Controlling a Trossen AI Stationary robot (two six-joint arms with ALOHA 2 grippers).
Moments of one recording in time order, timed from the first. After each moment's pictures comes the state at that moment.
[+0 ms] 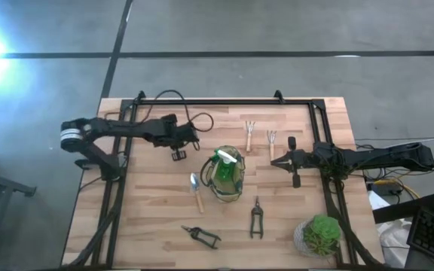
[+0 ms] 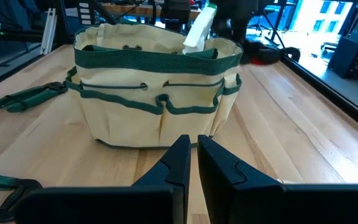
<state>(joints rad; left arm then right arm) 0.26 1.46 0.98 -0.76 -0.44 0.03 -0.07 0.52 0.02 0.29 -0.07 -0.04</state>
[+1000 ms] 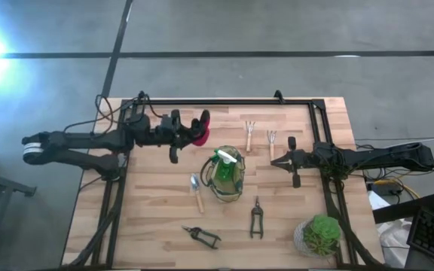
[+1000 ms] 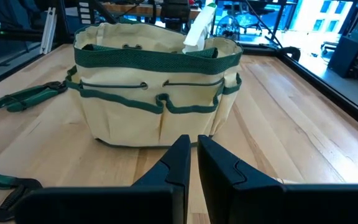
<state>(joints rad) 0.22 1.00 0.59 0.49 0.18 -0.14 -0.07 0.52 0.02 0.29 -0.07 -0.04</state>
